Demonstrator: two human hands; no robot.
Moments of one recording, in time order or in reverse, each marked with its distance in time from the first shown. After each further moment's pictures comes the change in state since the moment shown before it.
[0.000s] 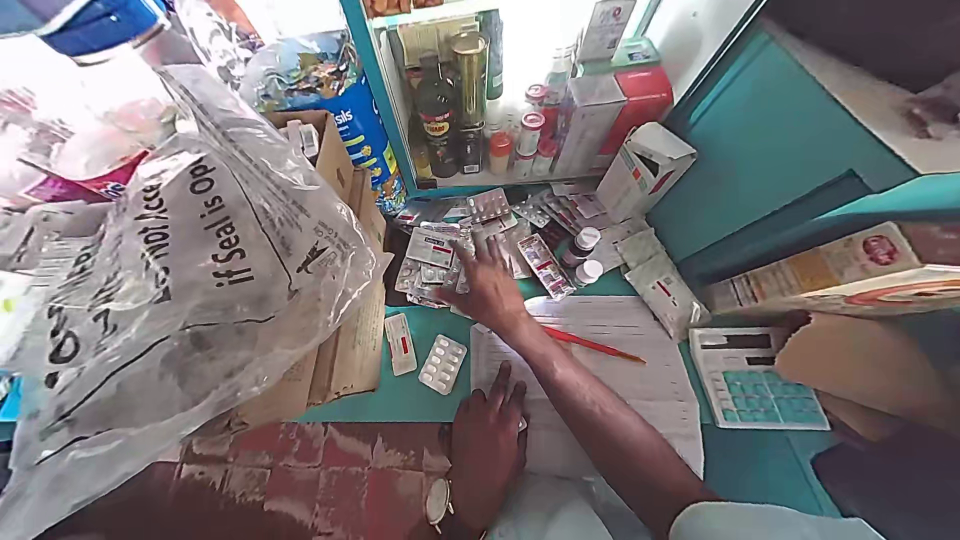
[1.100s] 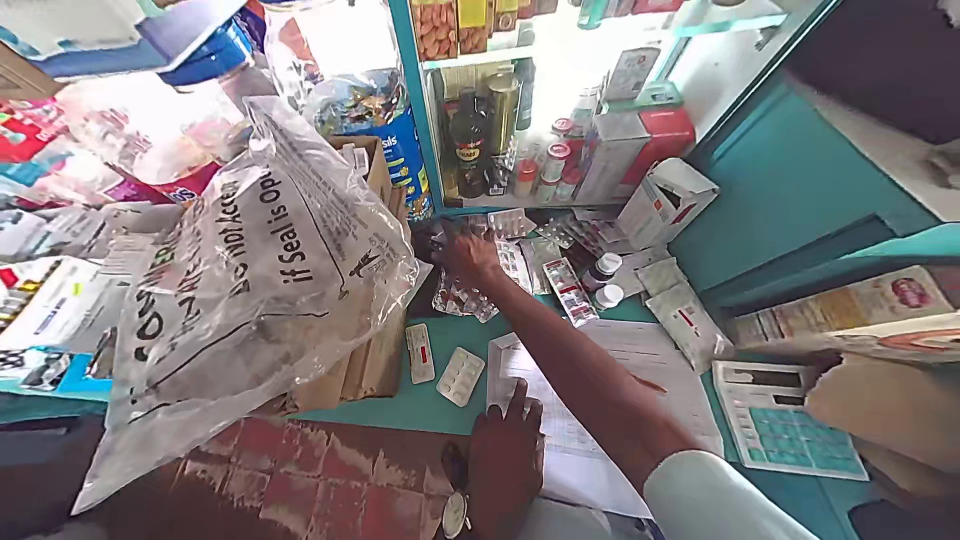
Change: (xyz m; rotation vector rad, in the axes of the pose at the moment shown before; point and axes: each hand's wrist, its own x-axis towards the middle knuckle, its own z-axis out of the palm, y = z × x) left_hand 0.014 0.012 -0.023 -0.054 -0.436 -0.157; right_hand 0.111 -0.032 0.019 -0.245 -0.084 -0.038
